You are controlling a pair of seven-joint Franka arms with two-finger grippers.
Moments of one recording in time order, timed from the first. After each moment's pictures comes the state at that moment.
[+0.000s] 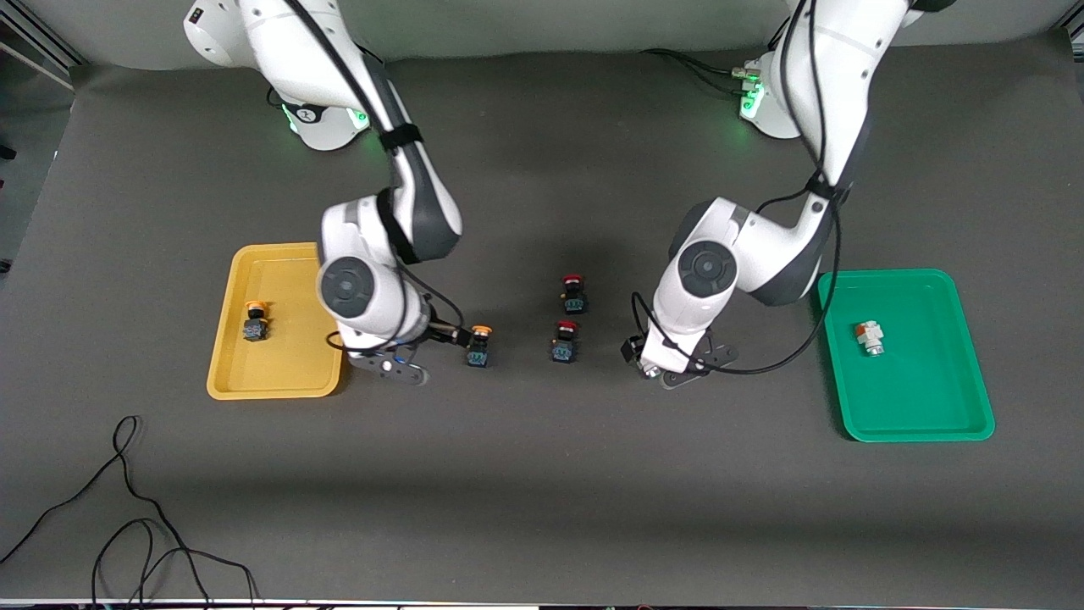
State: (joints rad) left arm -0.43 0.59 -0.10 -1.77 0.04 2.37 -0.95; right arm 1.00 0.67 -0.60 -1.66 0.51 2.08 0.54
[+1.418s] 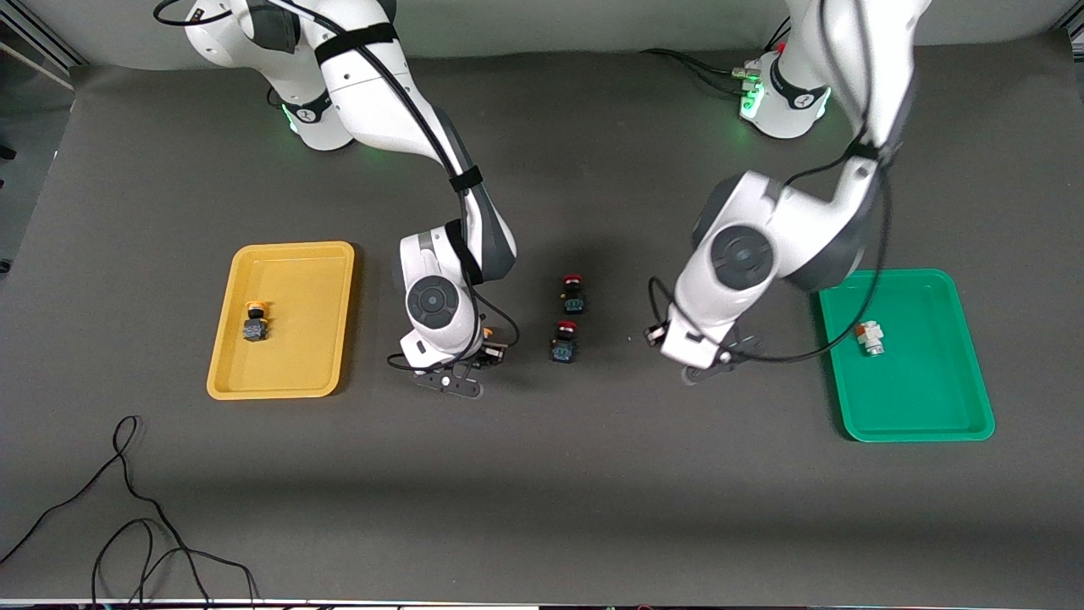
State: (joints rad) left arm -0.37 0.37 -0.09 -1.69 -0.03 2.00 -0.79; right arm 1.00 0.84 -0.55 -1.57 0.52 2.22 0.54
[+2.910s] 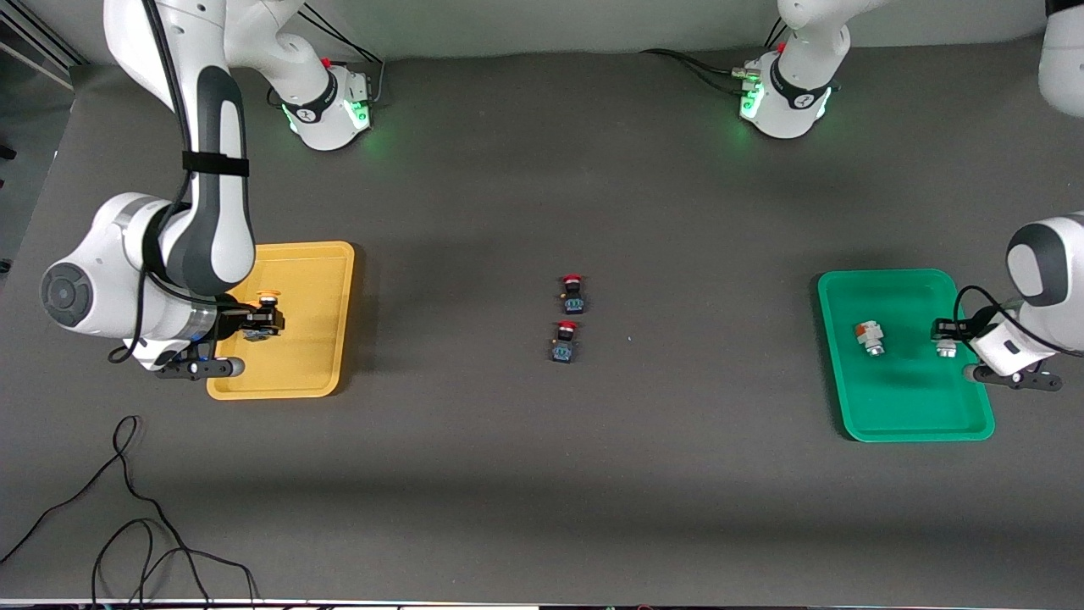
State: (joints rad) left arm 0.37 0.51 -0.07 -1.87 0.14 2.21 0.34; right arm 0.98 0.51 -1.08 -1.97 0.53 1.96 -0.35
